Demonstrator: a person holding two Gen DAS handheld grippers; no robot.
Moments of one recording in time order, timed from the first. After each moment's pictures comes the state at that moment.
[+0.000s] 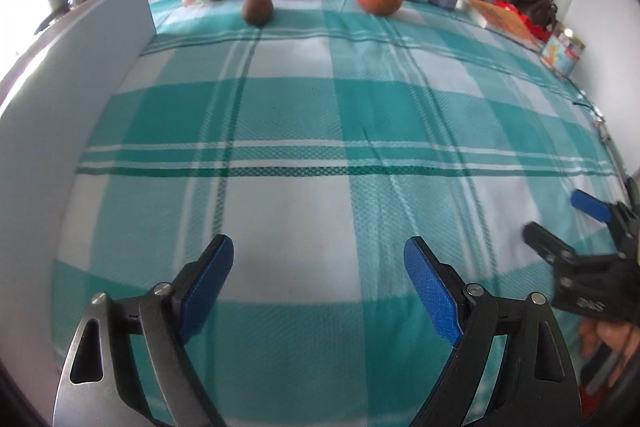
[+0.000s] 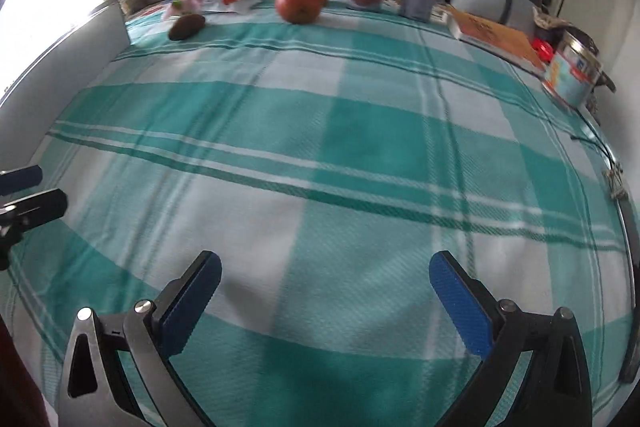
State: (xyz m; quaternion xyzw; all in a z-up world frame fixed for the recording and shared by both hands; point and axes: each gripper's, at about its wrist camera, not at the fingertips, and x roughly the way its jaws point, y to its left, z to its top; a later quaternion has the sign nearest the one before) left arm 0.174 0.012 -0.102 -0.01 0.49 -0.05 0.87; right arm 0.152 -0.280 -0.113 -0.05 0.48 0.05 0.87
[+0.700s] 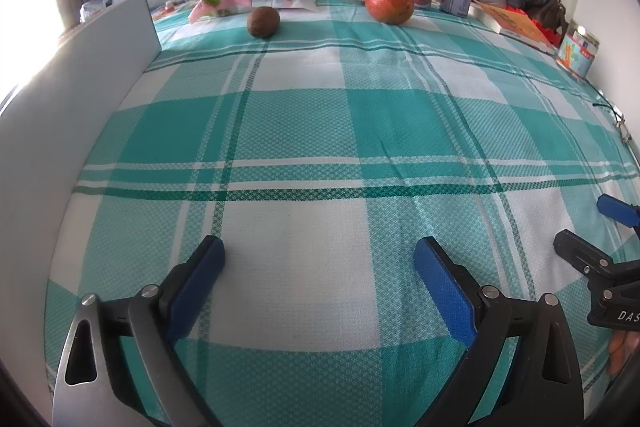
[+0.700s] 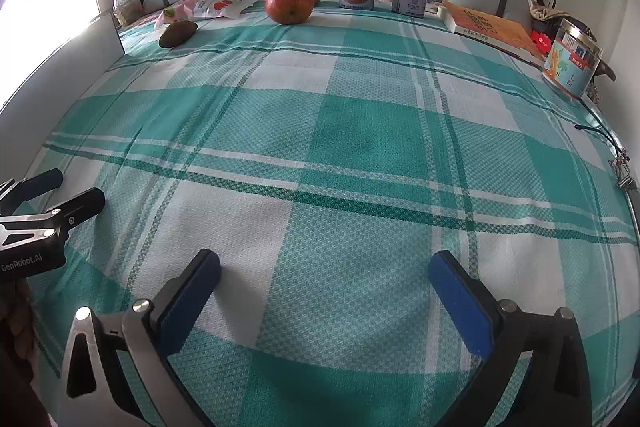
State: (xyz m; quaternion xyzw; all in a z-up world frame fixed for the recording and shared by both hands) left arm 0.178 0.003 -0.117 0.01 0.45 -0.03 0.89; right arm 0.158 -0.275 -0.118 -0.03 0.48 0.05 0.88
